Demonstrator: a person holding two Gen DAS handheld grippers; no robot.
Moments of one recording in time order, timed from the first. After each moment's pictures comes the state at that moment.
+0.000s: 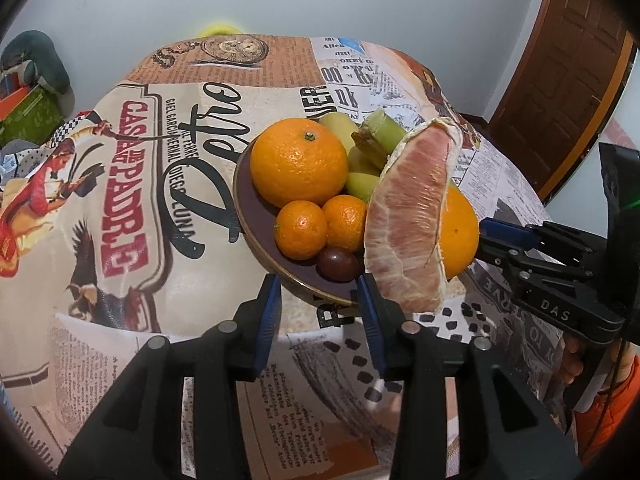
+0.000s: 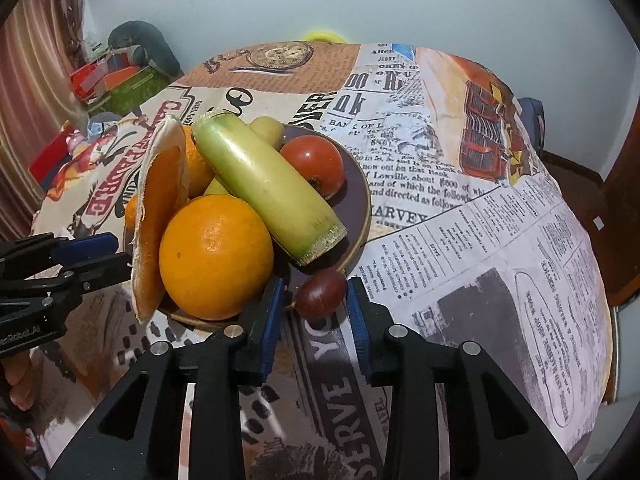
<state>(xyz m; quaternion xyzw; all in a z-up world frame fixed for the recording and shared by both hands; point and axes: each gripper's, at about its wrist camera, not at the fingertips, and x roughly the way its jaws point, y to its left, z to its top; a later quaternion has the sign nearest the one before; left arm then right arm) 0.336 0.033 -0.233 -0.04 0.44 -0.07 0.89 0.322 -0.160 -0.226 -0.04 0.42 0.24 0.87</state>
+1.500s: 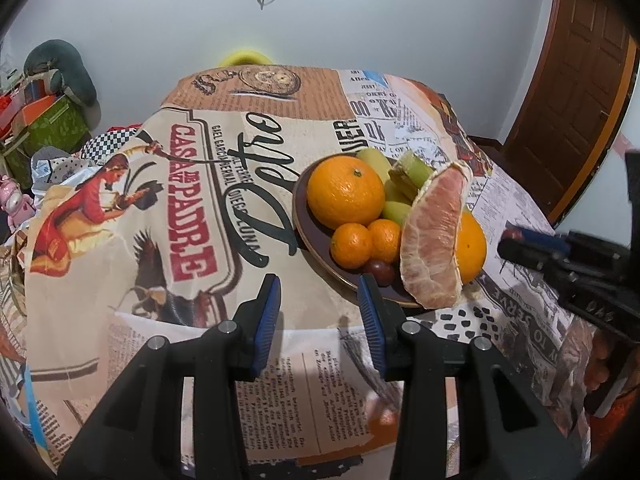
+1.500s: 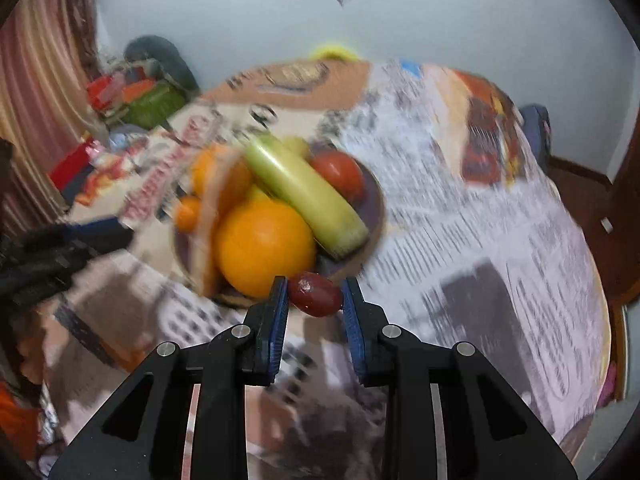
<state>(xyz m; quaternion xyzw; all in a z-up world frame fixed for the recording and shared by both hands) 0.309 0.064 -0.204 -0.03 0.40 -0.03 0.91 0.291 -0.154 -0.189 -0.02 0.38 0.28 0.88</state>
